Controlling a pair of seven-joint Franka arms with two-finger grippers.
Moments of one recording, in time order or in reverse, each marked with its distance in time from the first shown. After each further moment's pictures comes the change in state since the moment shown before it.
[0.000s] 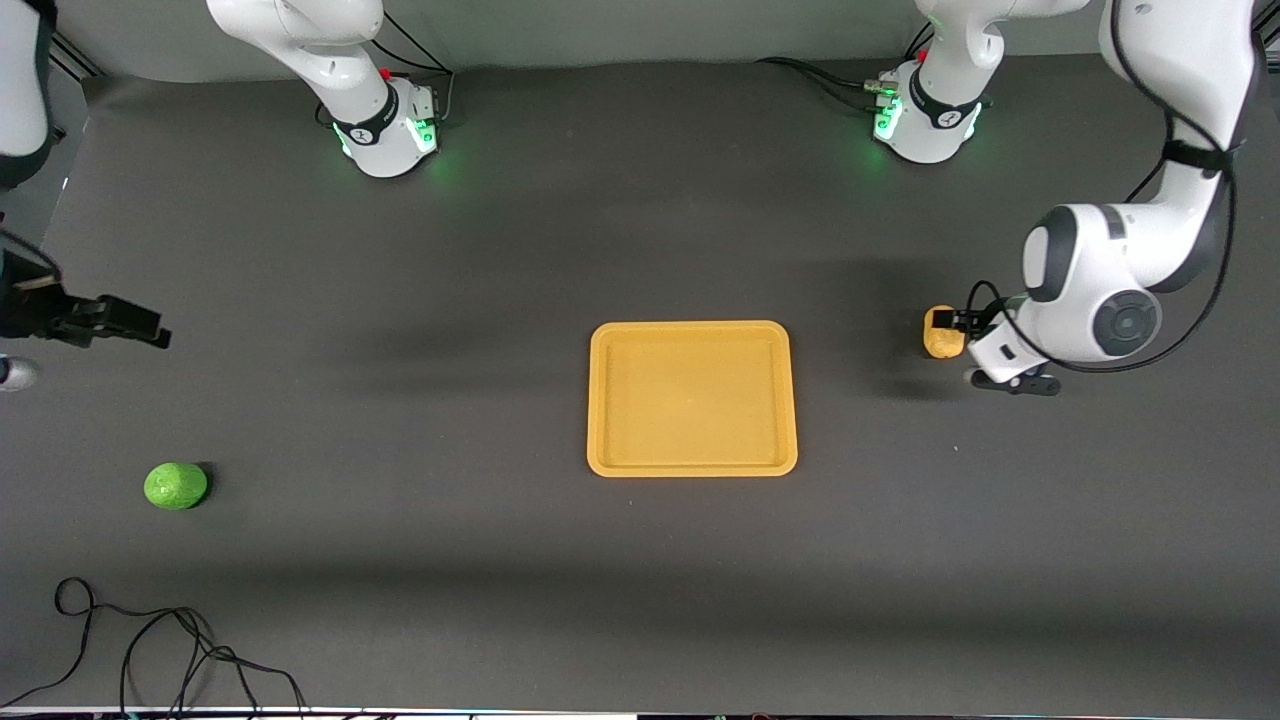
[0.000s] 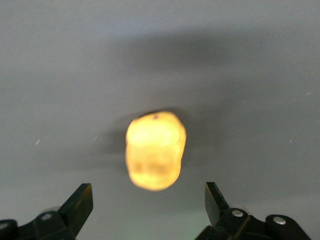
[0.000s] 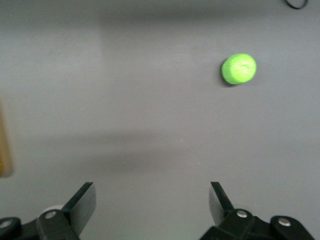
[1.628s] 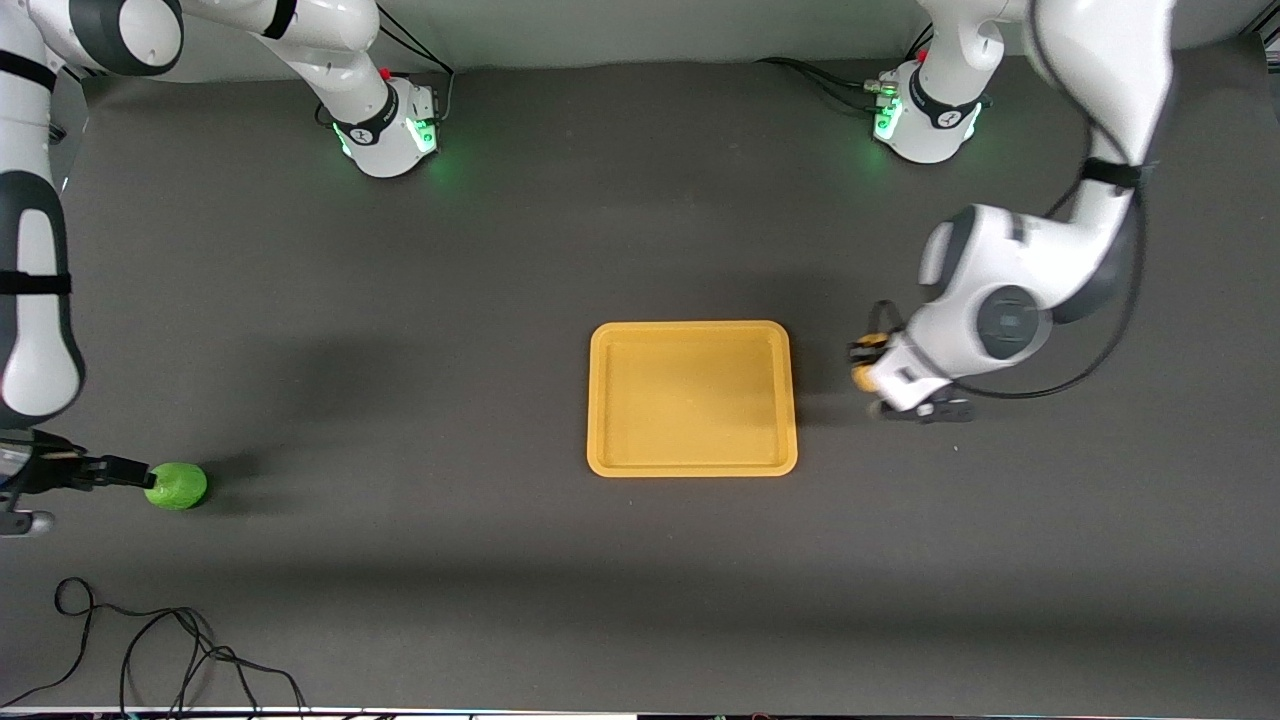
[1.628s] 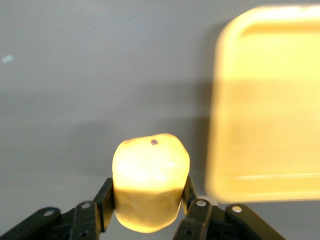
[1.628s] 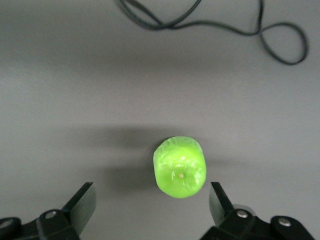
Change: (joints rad) left arm -0.252 0.096 -0.077 0.349 -0.044 -0.044 -0.460; right arm -0.220 0.560 0.003 0.148 0.070 0.493 -0.323
